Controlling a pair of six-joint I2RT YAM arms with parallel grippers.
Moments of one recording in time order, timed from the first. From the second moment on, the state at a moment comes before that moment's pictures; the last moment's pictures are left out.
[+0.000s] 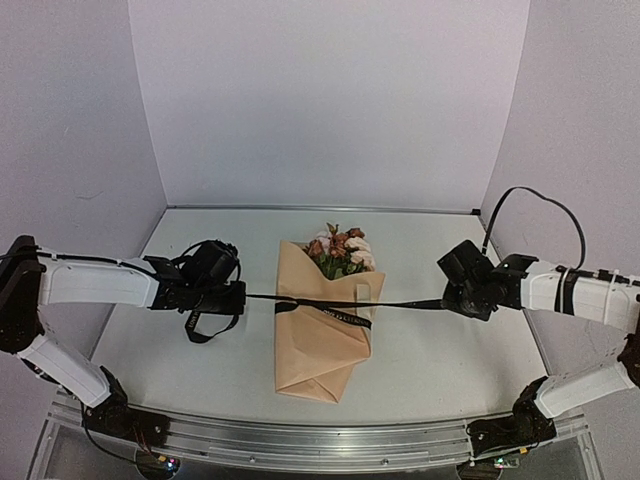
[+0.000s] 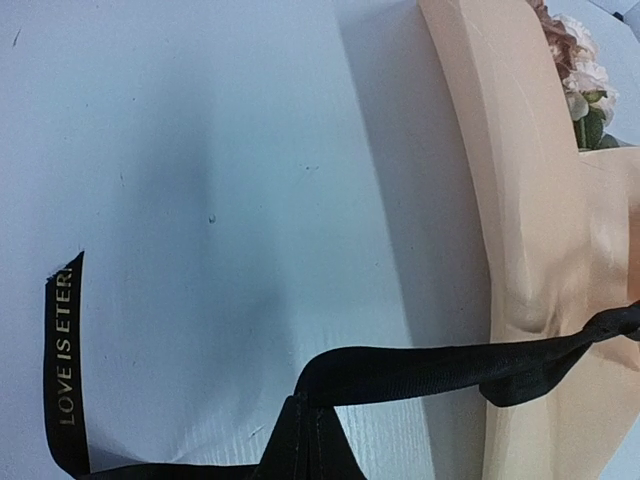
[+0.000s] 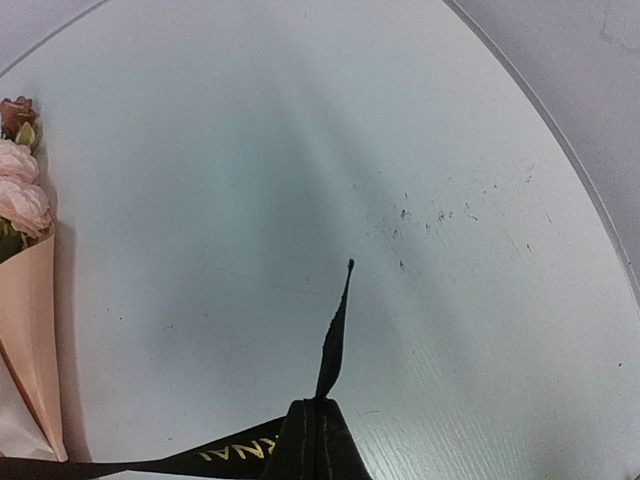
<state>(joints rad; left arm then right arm) -0.80 1.46 0.81 -0.27 -0.27 -0.62 0.65 1.28 0.81 -0.64 0.56 0.94</state>
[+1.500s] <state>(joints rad) -0.85 1.42 0.85 -0.12 0.38 -0.36 0.74 1.47 1.27 -0.70 0.47 0.81</state>
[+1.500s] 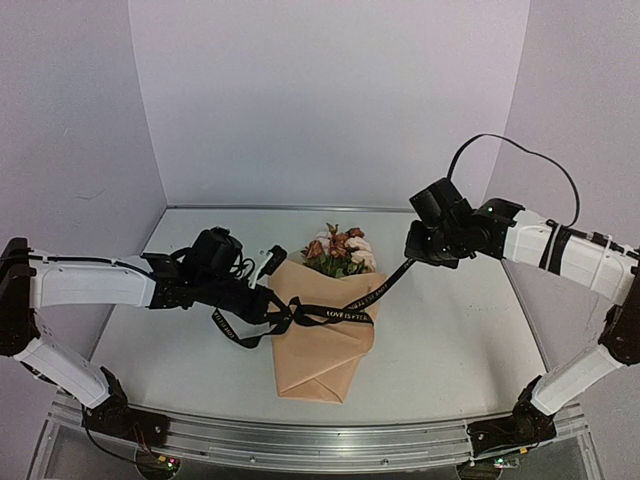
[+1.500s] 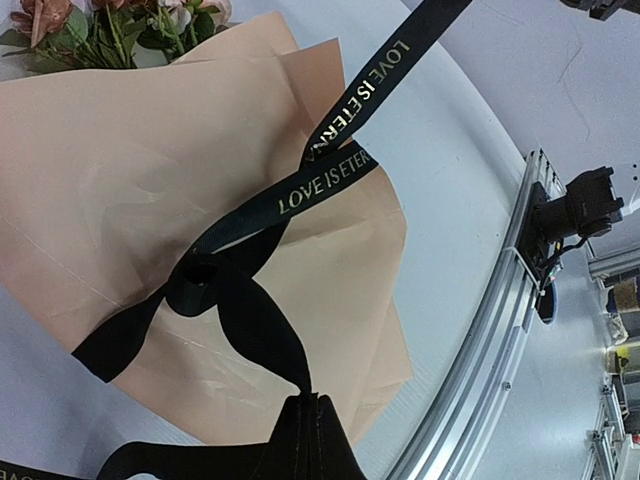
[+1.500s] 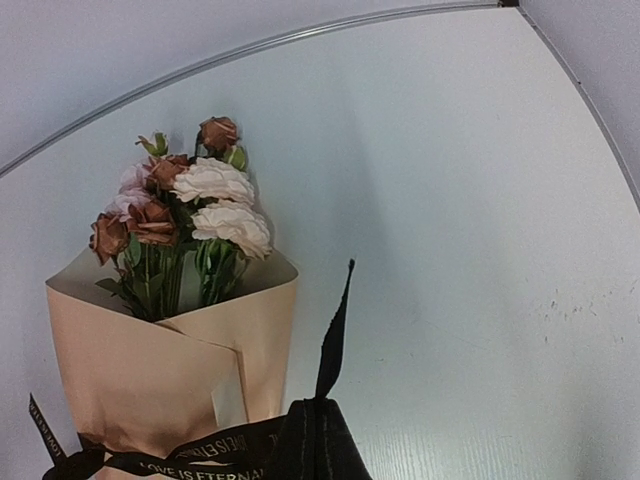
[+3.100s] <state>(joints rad) -0.92 1.64 0.93 -0.34 0.20 -0.43 0.53 1.58 1.21 -0.76 0.35 0.74</state>
